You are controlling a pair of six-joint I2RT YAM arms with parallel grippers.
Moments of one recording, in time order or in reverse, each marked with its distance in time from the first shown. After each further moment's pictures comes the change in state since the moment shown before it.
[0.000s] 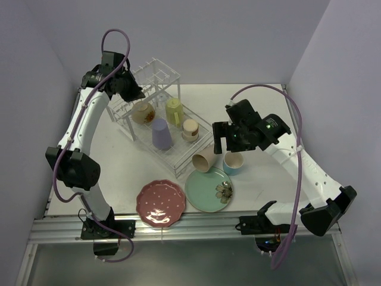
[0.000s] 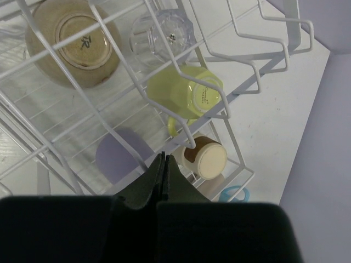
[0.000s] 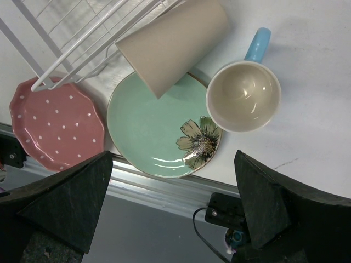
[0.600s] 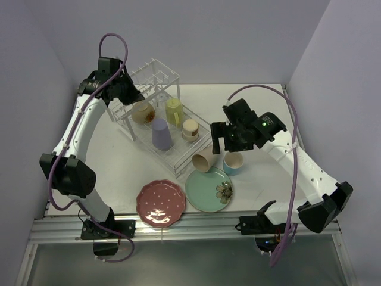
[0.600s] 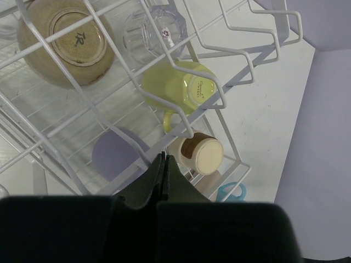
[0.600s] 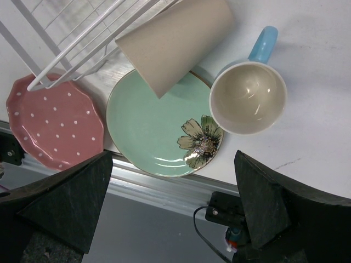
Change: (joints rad) left arm 0.014 -0.100 -0.169 0.115 0.049 0.002; right arm 0.000 0.034 0.002 0.002 -0.016 -0.004
